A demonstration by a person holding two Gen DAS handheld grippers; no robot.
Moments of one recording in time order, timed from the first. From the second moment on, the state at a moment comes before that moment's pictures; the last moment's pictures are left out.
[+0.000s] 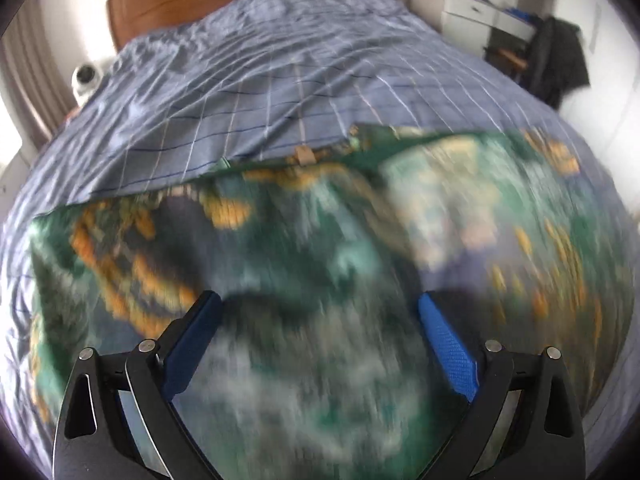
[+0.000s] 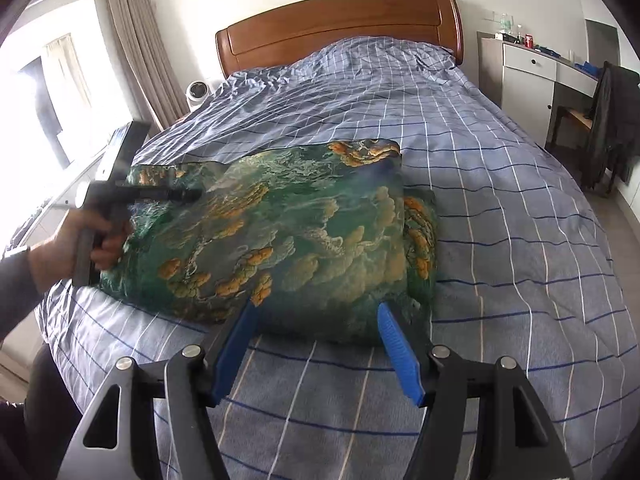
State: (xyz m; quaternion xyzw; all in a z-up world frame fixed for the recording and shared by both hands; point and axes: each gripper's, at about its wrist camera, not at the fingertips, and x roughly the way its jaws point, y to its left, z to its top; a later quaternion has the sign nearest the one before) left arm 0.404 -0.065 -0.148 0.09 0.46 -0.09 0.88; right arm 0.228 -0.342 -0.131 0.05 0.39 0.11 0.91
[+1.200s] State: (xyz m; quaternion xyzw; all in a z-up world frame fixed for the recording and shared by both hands) left arm 0.320 -0.104 -0.063 0.01 0.44 -0.27 0.86; right arm 0.269 -0.359 -0.158 0.25 0.33 0.03 0.91
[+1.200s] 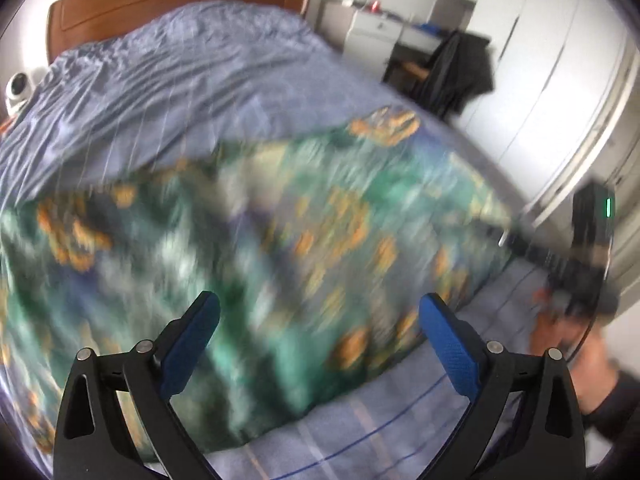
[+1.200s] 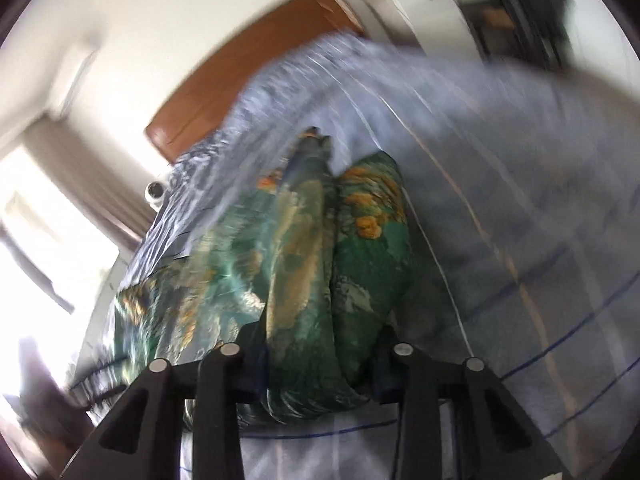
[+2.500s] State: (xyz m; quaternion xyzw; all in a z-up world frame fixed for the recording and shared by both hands) left arm 0.373 0.059 -0.049 -0.09 0.51 -0.19 0.84; right arm 0.214 -0.116 -0.048 -0.09 0.29 0.24 0.92
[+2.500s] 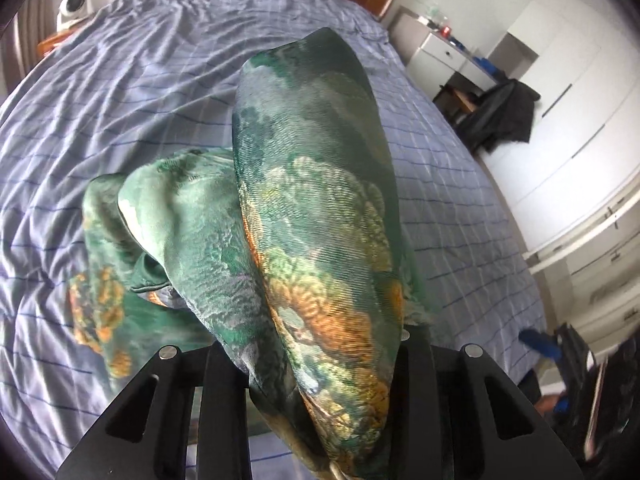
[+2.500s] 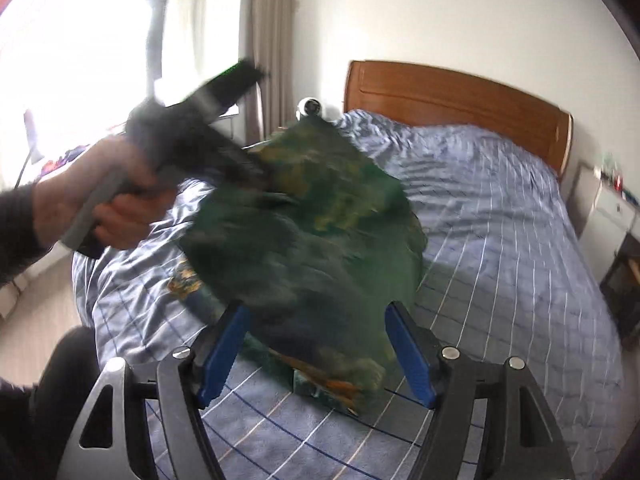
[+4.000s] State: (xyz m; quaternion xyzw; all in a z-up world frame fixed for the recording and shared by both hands) left arm 0.377 0.208 -0.114 -0.21 0.52 -0.17 0.81; right arm 0.466 -0.010 -0.083 0.01 0.47 0.23 0.85
